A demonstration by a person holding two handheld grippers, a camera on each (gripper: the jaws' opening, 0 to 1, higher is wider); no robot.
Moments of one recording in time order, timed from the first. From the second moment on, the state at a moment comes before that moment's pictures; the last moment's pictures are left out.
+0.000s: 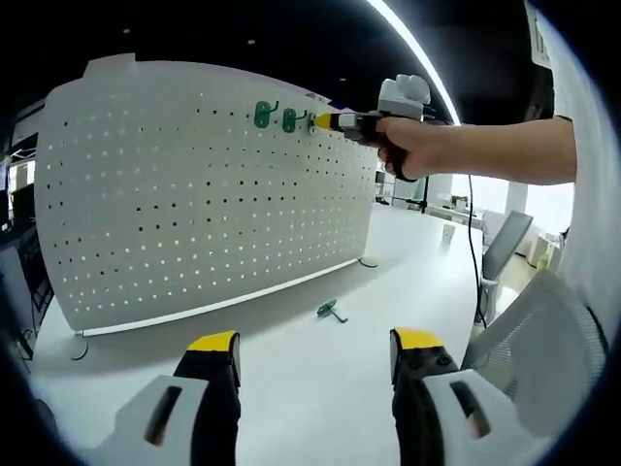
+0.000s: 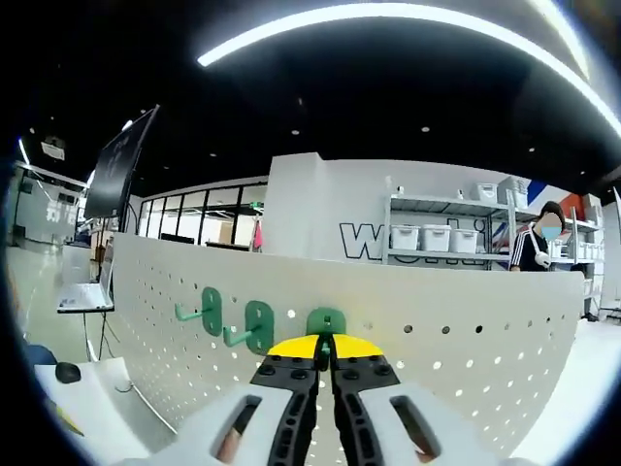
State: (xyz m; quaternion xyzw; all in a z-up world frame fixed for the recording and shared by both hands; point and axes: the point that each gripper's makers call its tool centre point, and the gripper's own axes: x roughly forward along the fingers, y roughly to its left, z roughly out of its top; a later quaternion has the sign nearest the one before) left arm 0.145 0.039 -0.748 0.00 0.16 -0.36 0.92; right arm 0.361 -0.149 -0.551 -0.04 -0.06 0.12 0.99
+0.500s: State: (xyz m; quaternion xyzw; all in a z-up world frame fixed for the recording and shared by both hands) left arm 0.147 0.041 -0.746 0.00 0.15 -0.36 0.92; right arm 0.362 -0.150 -0.553 -0.03 -0.06 0.07 1.00
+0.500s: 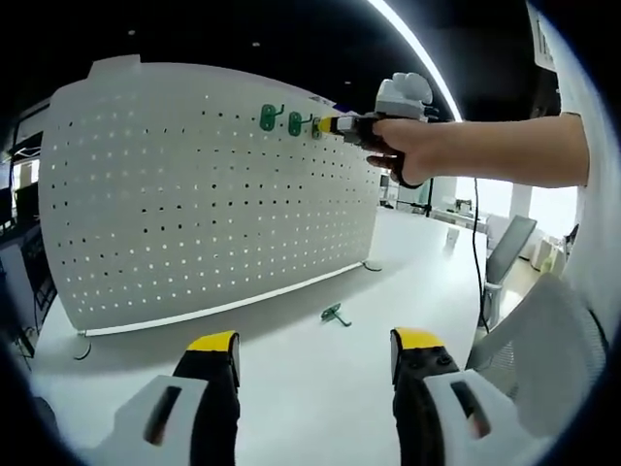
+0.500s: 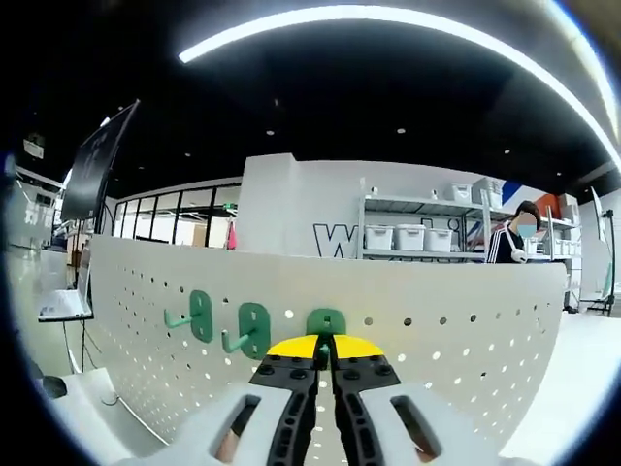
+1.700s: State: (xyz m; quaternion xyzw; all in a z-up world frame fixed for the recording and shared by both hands) left arm 0.146 0.038 -0.744 0.00 0.16 -0.36 0.92; right arm 0.339 -0.132 -0.562 -0.06 -0.06 0.20 0.98
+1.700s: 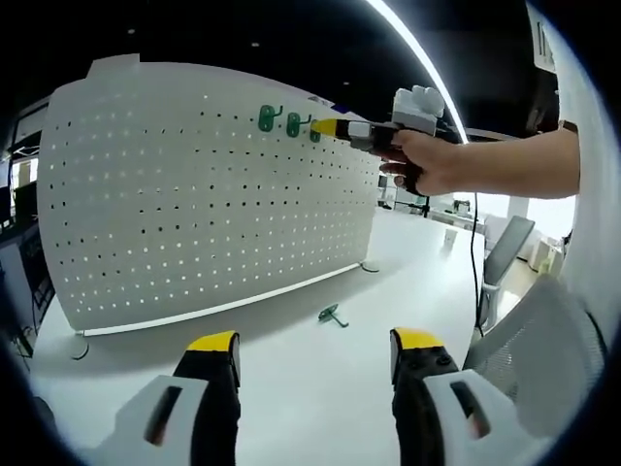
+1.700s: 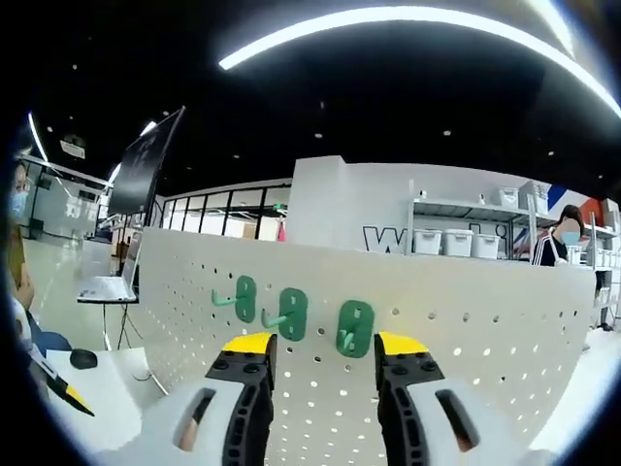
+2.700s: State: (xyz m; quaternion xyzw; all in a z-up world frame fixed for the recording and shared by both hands) left arm 0.150 0.042 -0.743 0.00 0.15 -0.36 0.92; right arm 0.308 -0.141 -0.583 -0.01 -0.06 0.24 0.97
